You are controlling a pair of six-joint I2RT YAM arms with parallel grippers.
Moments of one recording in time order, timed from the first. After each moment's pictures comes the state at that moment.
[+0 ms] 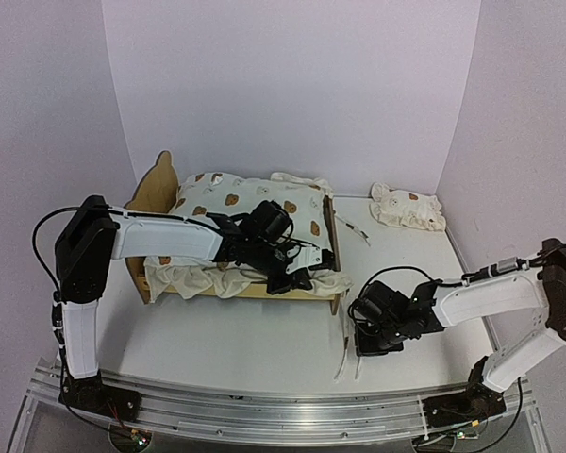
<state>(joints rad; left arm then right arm) -0.95 2.00 1.48 -0.29 0.34 0.64 0.97 1.49 0.65 -0.38 0.10 0.89</state>
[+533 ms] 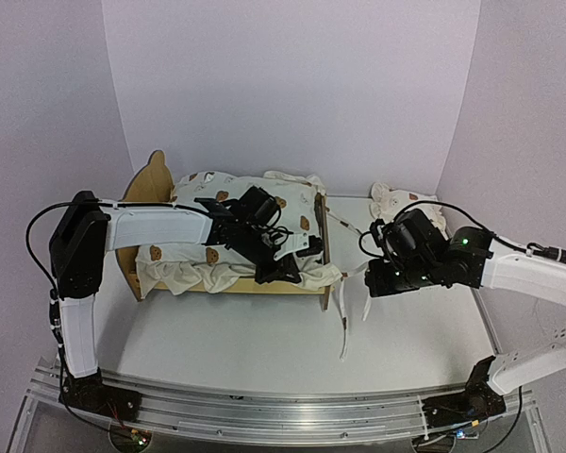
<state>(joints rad) -0.87 1.98 1.54 -0.45 0.45 0.61 0.86 1.24 0.98 -0.66 0.21 0.58</state>
